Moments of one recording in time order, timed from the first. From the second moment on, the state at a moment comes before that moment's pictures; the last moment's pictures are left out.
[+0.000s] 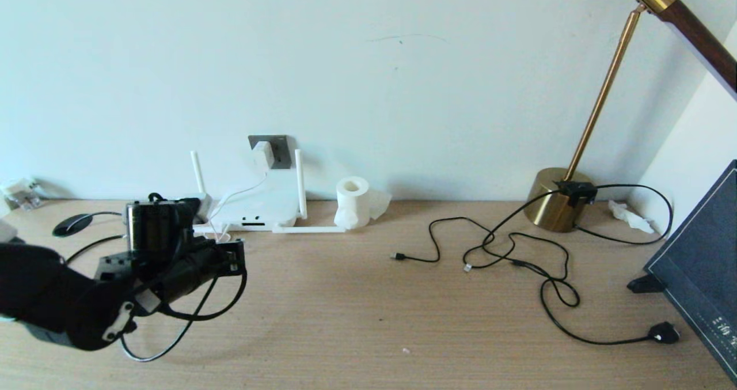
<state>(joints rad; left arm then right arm) -0.16 1.84 -0.65 -0.76 0.17 -0.07 0.00 0.00 -0.10 0.25 0.01 -0.09</state>
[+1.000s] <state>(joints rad) -0.15 1.92 -0.62 -1.01 -0.01 -0.14 0.00 0.00 -0.10 0.25 0.00 -0.05</state>
